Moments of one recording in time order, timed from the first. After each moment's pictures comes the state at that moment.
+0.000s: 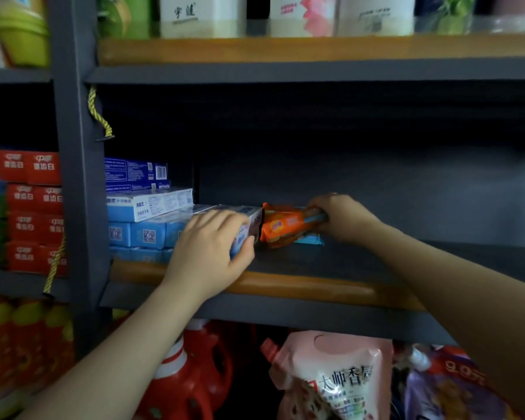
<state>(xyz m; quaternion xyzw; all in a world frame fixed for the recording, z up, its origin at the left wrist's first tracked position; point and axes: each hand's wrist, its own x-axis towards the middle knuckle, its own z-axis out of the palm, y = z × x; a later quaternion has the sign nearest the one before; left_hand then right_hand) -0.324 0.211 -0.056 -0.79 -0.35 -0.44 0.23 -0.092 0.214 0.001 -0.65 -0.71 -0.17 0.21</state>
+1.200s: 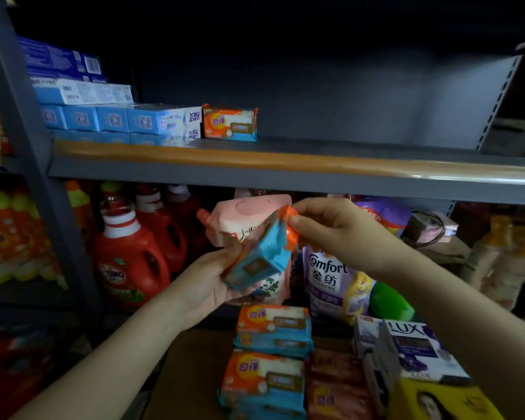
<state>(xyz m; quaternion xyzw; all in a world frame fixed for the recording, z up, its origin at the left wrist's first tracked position) -0.256 0.061 -0.203 -0.50 -0.25 -0.36 -0.74 -0.067 -0.021 -0.113 -0.49 -0.75 0.20 0.40</state>
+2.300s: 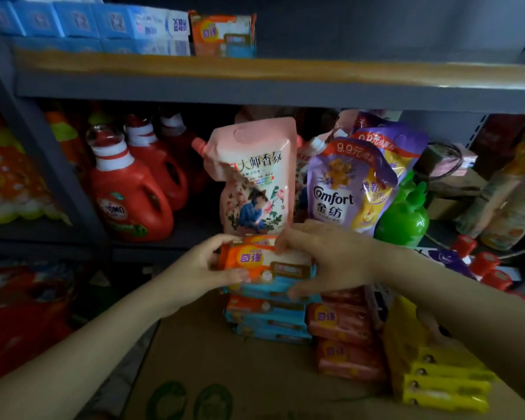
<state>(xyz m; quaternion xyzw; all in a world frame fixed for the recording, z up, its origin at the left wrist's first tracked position) -0.292 0.027 -0.271 -0.68 -0.34 -0.26 -0.59 -0.059 -0.036 -0.214 -0.51 -0.86 0.05 0.04</state>
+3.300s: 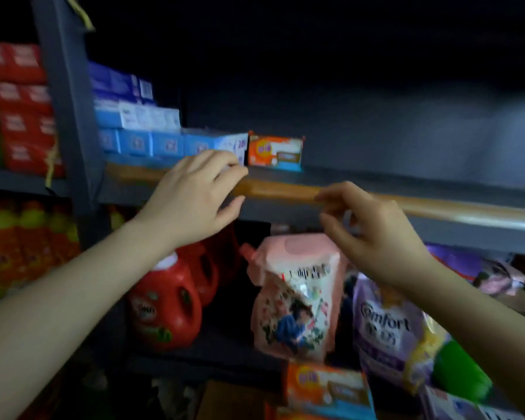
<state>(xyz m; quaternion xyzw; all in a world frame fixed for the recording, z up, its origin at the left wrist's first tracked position) -0.333 0.150 -0.086 -0.82 -0.27 -0.37 0.33 -0.106 0.042 -0.088 -0.51 -0.76 -0.15 0.39</state>
